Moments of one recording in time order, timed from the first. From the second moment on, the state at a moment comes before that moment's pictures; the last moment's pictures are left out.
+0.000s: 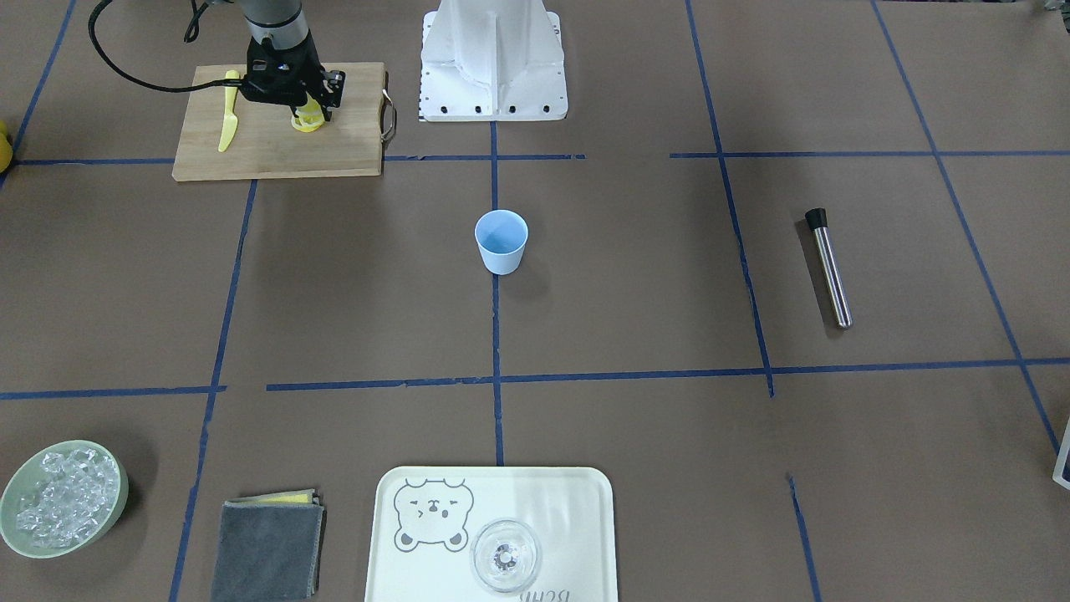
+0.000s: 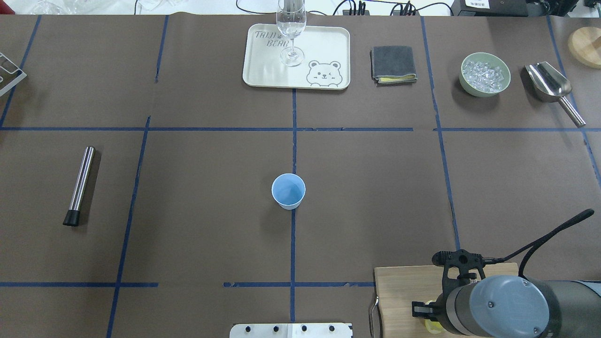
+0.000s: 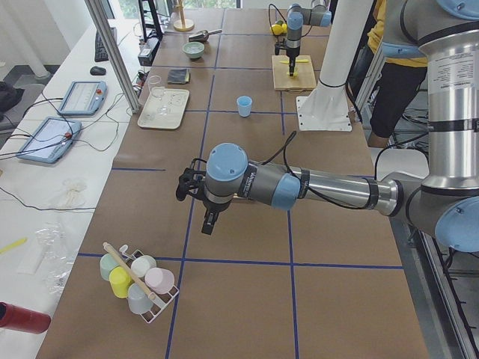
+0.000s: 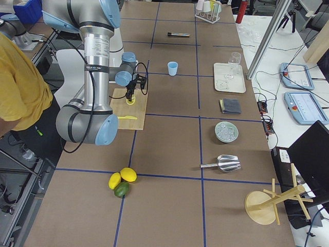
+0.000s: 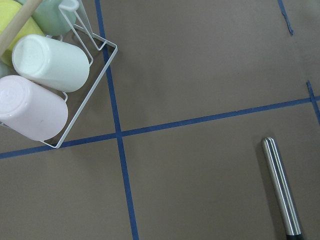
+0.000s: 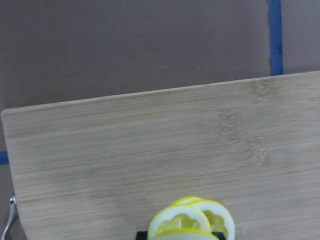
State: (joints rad) left arm -1.60 -1.43 -1.85 -1.76 -2.46 -0.04; right arm 0.10 -1.64 2.22 -1.45 1.71 1.61
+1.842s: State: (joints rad) left arm -1.60 -1.41 -1.88 -1.75 -2.49 -0.04; right arm 0.12 -1.65 2.26 -1.49 1.71 1.61
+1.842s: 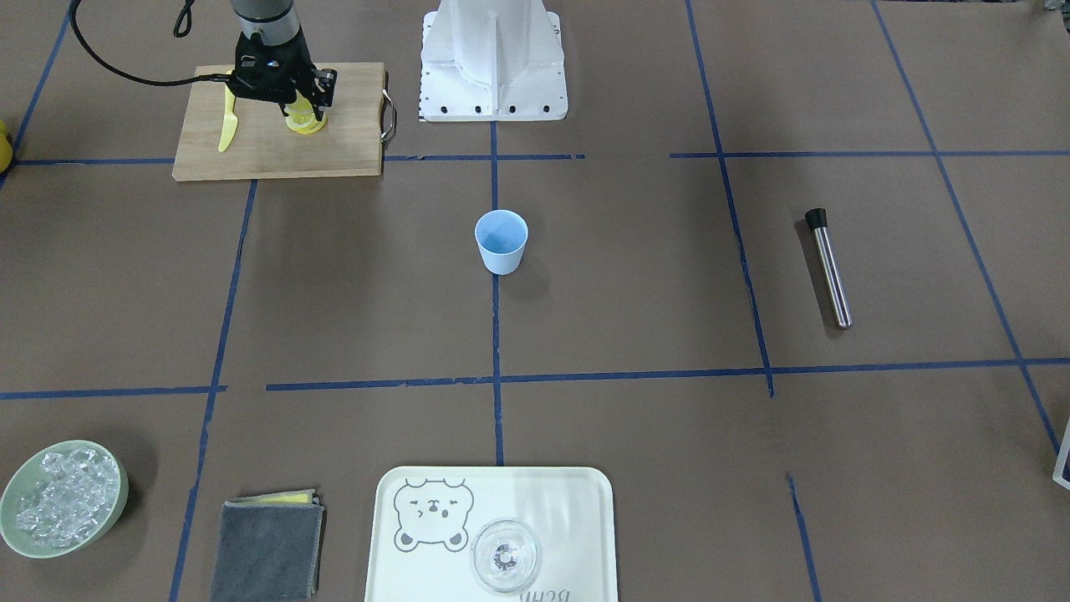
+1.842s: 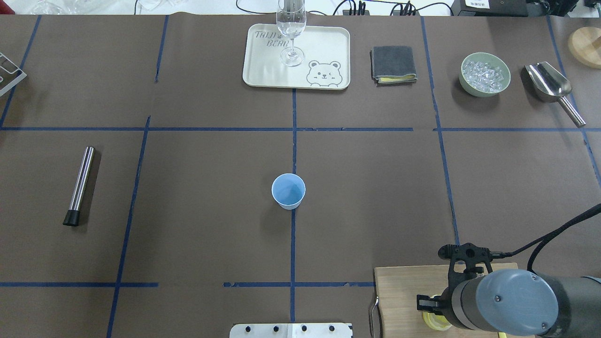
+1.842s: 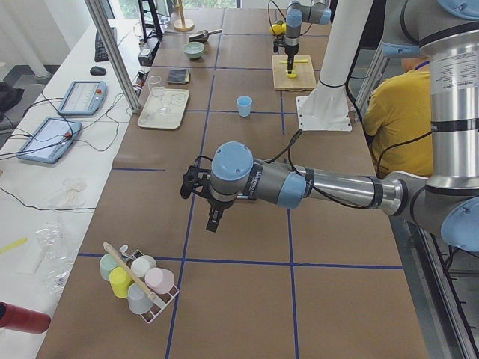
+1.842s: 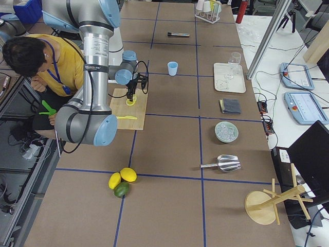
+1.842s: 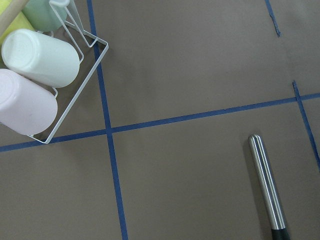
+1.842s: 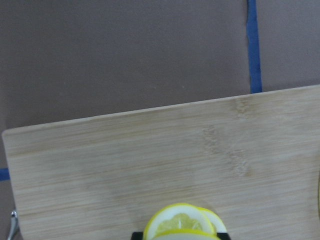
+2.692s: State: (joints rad) left arm -1.60 -1.40 -1.88 -1.75 -2.49 -0.04; right arm 0.24 -1.46 2.27 -1.62 1.76 1.60
